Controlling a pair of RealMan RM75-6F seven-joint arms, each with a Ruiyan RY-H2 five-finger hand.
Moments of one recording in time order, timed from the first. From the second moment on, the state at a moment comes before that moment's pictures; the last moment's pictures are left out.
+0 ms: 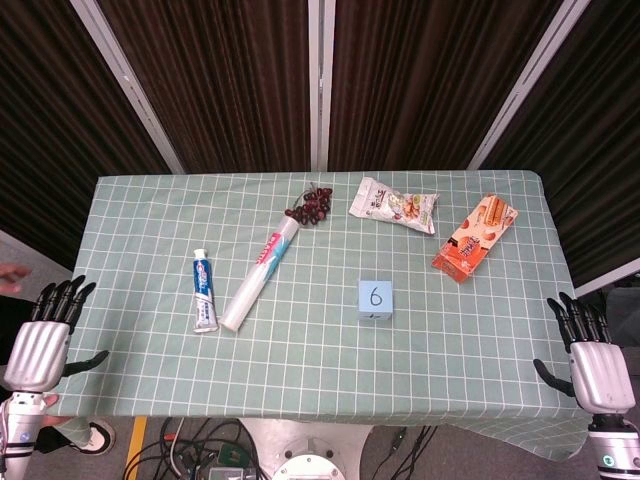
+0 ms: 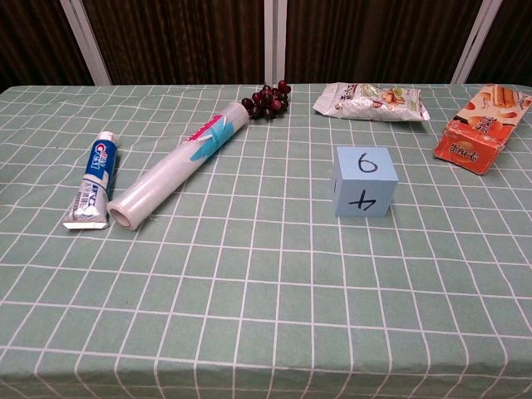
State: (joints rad) left arm -0.10 -1.17 -0.03 -1.61 1.55 1.50 0.03; right arm 0.04 -1.13 0.04 -1.61 -1.54 1.51 -0.01
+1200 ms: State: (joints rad) left arm -0.10 -1.19 -0.02 -1.57 1.54 1.49 0.01; right arm 0.20 -1.01 0.02 -1.78 -1.52 1.19 -0.25
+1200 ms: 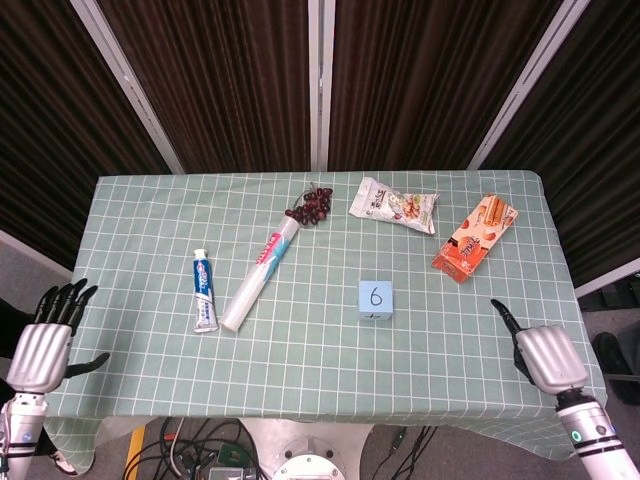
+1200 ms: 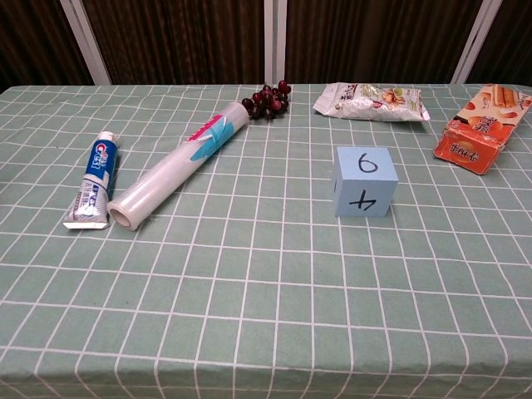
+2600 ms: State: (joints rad) left arm -0.09 -1.19 -0.03 -1.52 1.52 1.50 -0.05; right arm 0.93 -1.13 -0.04 -1.94 -0.76 0.68 -0.69
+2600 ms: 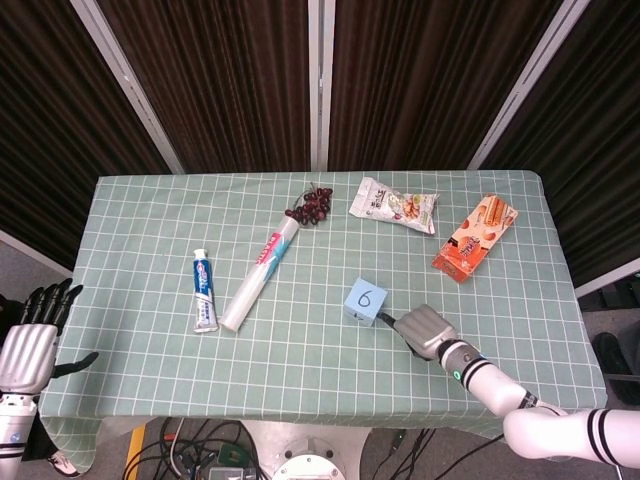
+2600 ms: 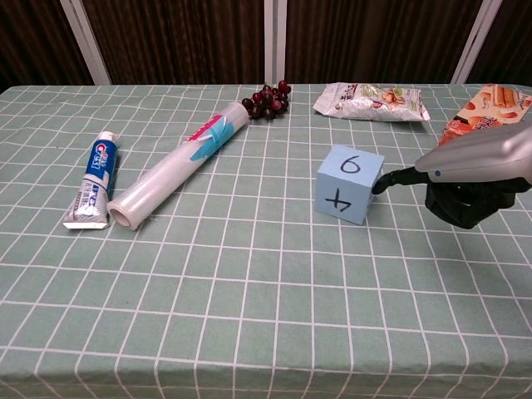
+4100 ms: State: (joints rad) left arm -0.06 -1.17 -0.04 -1.48 1.50 1.53 -0.12; right arm 1.63 -1.33 -0.19 -1.73 -0.02 0.61 -0.78
